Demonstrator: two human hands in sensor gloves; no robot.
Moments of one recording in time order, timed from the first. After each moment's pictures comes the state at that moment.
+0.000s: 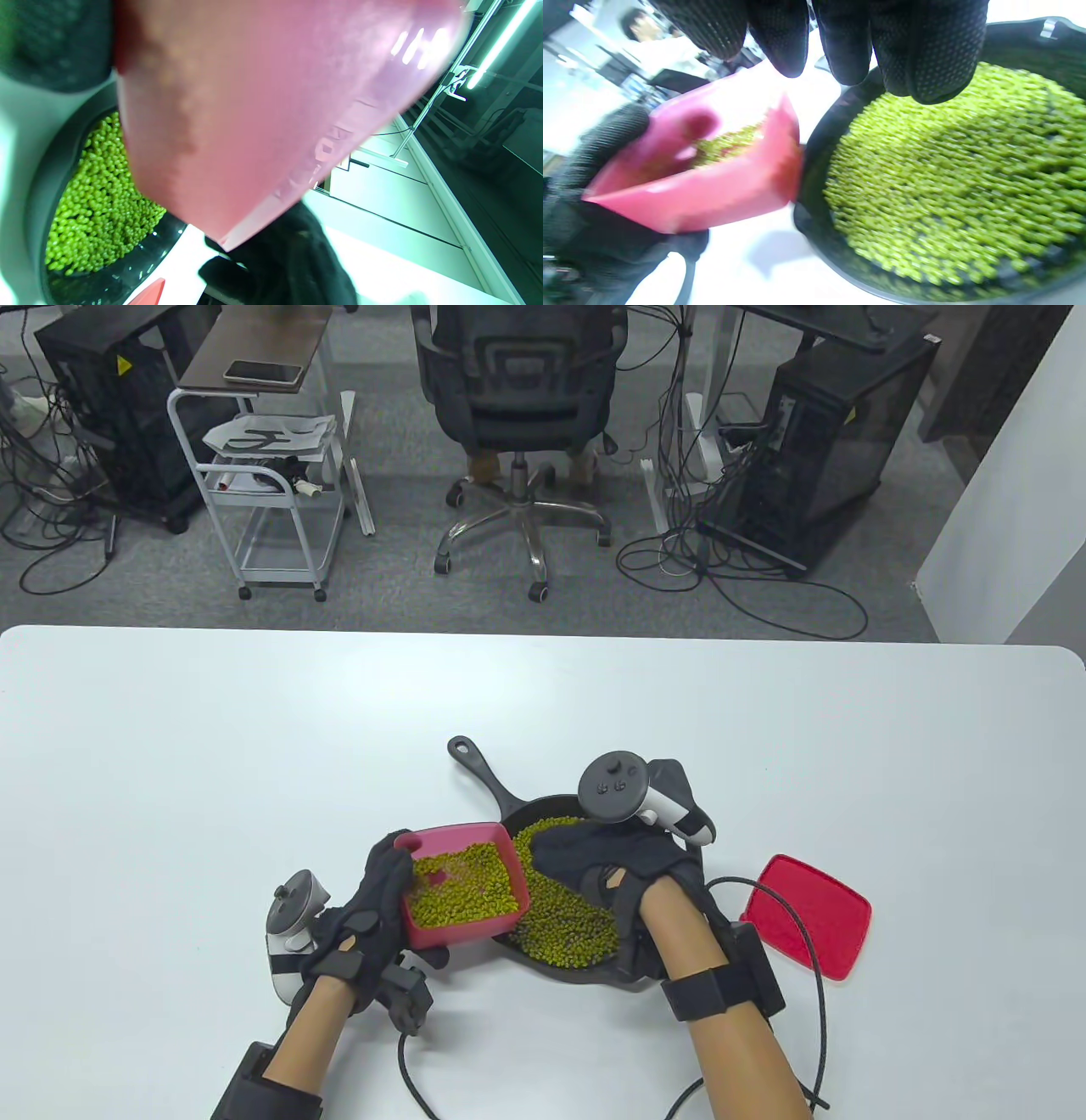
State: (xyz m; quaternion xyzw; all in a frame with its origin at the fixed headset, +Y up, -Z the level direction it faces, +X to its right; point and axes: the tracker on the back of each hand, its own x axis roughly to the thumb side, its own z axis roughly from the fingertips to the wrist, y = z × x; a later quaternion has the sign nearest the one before) left_hand -0.223 -0.789 -0.291 -0.18 0.03 0.78 0.59; right_hand 0.060 -0.655 -0.352 0.20 0.27 0.90 0.27
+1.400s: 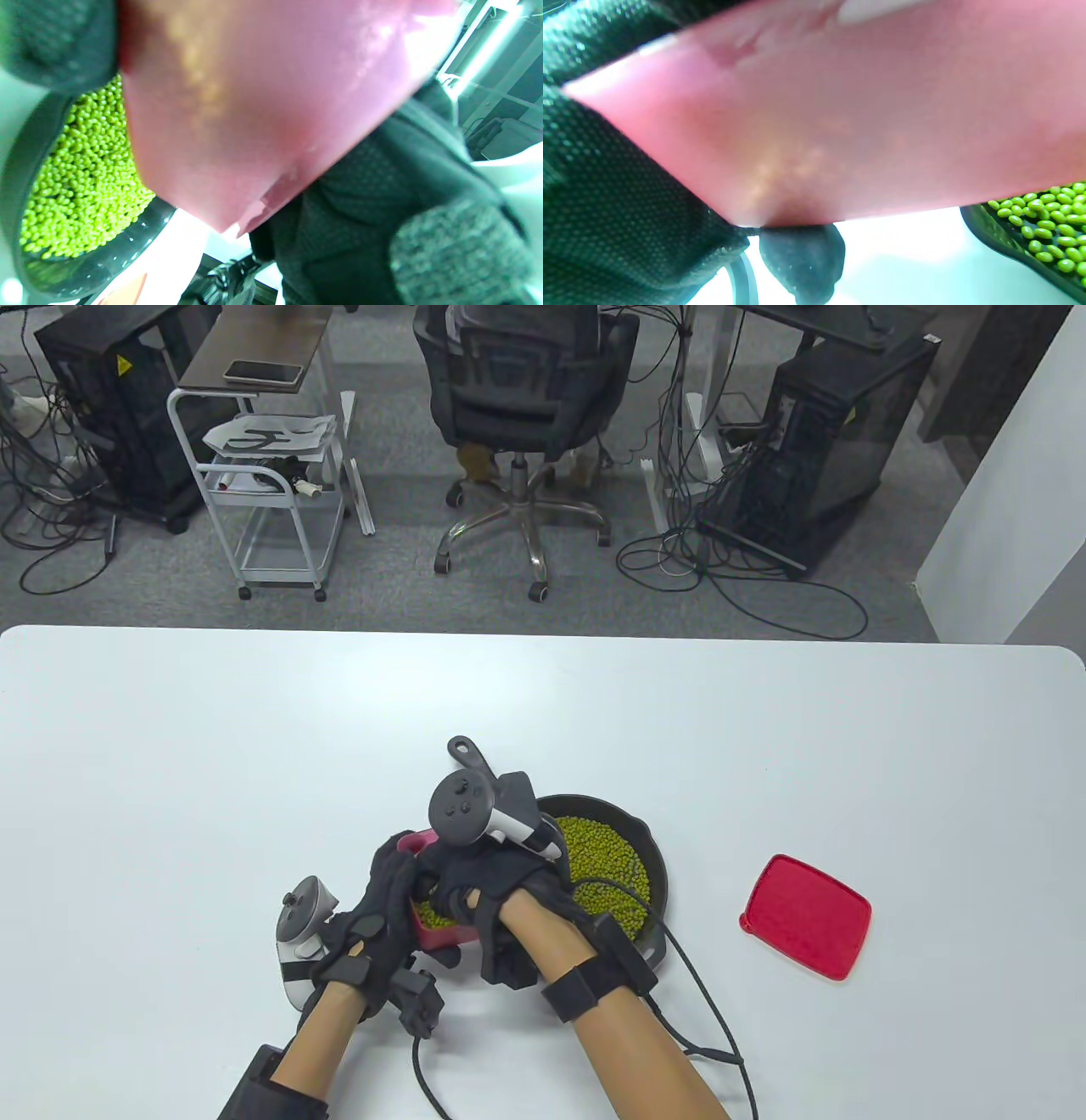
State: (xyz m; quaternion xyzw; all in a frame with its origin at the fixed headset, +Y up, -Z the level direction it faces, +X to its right) left_hand -0.213 -0.794 -0.288 -0.17 0.02 0.80 0.57; right_hand -0.060 -0.675 -0.350 0.22 0.26 0.91 0.22
